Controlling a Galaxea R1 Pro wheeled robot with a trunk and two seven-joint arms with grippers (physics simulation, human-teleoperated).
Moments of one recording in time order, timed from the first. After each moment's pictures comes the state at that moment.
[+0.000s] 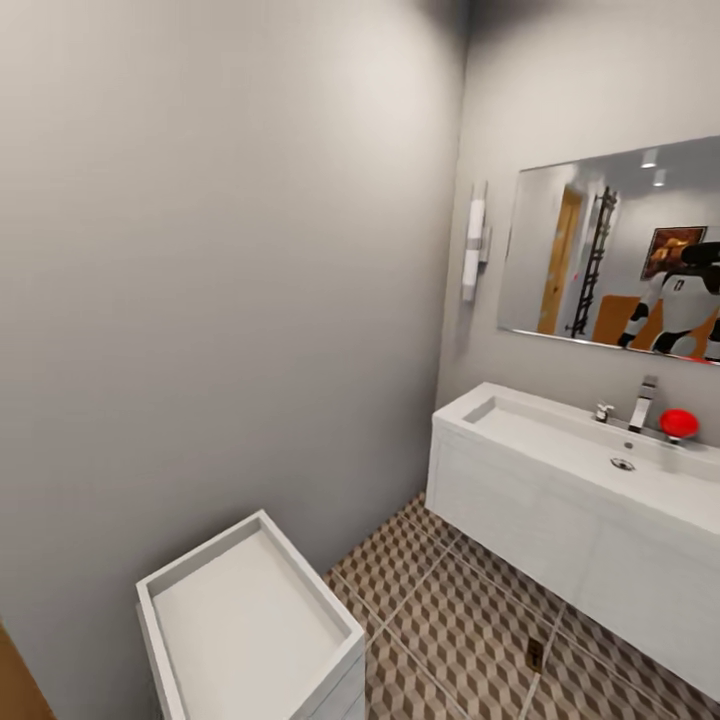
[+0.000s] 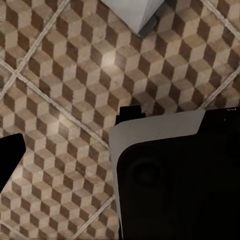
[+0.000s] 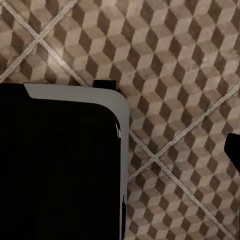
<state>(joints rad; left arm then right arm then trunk) -0.21 0.05 -0.07 0.00 -0.03 0.04 -0.04 -0.08 -0.09 -0.26 0.03 0.28 -0.13 0.05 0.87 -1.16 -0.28</state>
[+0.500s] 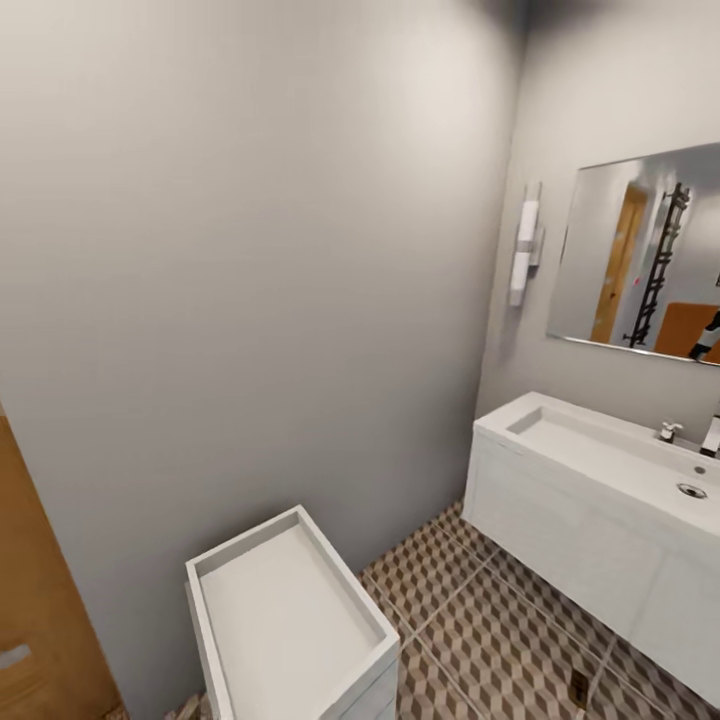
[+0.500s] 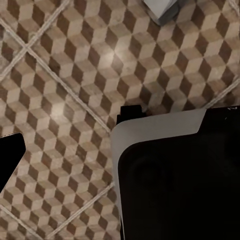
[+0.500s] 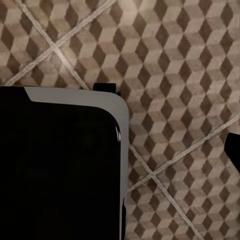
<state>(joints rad) -0.21 0.05 -0.07 0.00 -0.04 0.05 -0.04 -0.08 -0.09 -0.26 0.03 0.28 -0.13 0.05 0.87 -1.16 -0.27</state>
